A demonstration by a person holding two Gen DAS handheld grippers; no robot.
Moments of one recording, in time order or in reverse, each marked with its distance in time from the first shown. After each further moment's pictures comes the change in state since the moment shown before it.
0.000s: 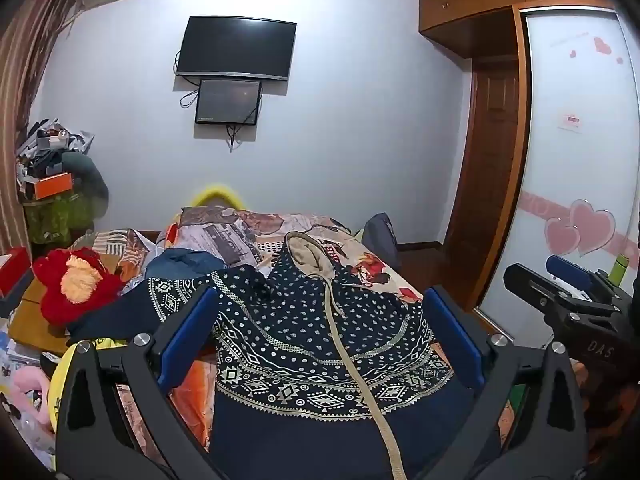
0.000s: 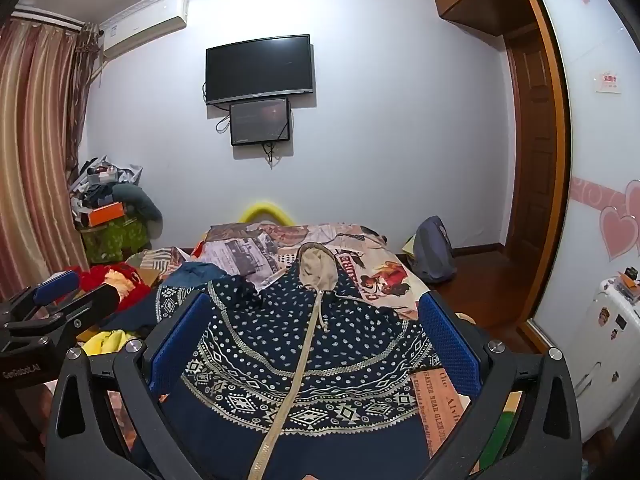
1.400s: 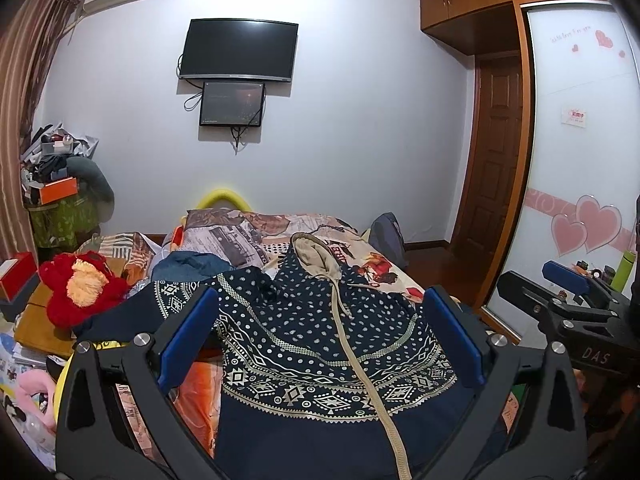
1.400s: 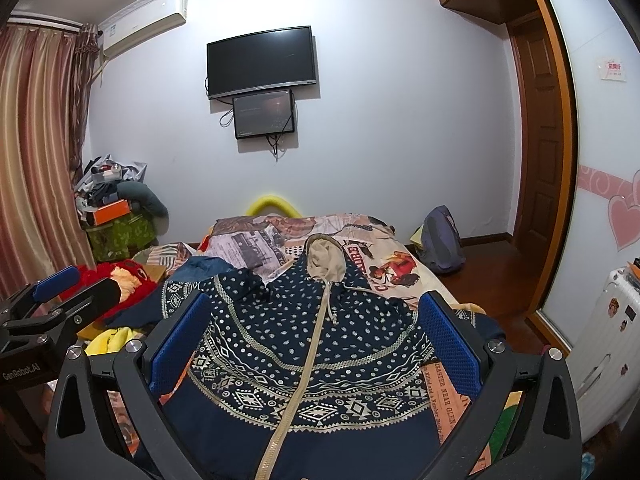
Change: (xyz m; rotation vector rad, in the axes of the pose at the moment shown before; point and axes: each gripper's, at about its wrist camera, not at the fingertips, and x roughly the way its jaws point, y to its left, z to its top) left arm 0.000 -0.002 -0.001 0.014 0.005 0.020; right arm 0.005 0.003 -0.006 0.018 0.026 0.026
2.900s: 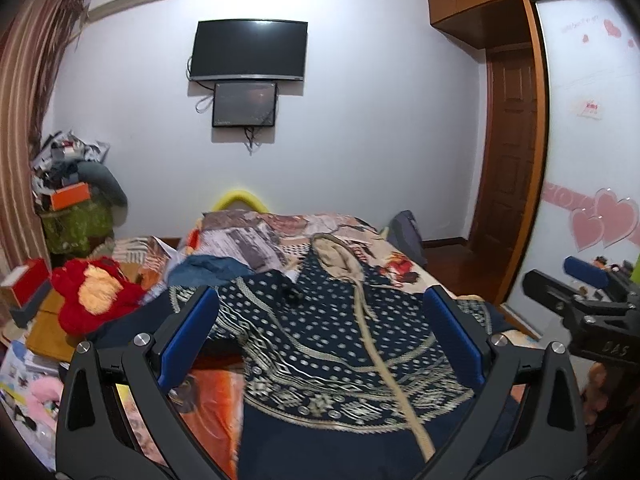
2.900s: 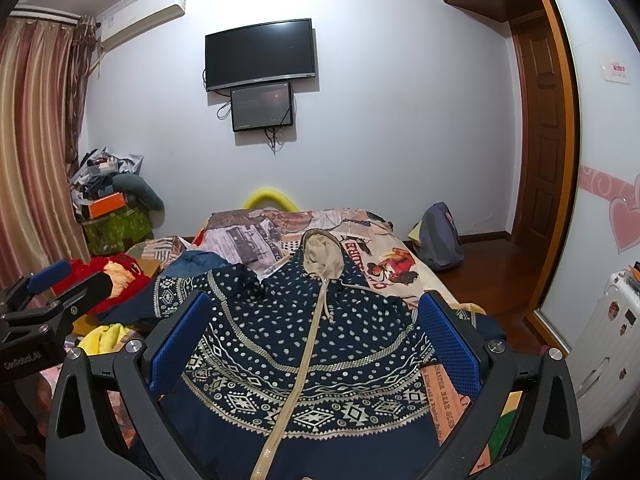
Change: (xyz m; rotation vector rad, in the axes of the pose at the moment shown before) left arm 0.023 0.018 0.003 0.031 0.001 0.070; right arm 0.016 0.002 -0.003 -0.018 0.020 -0.010
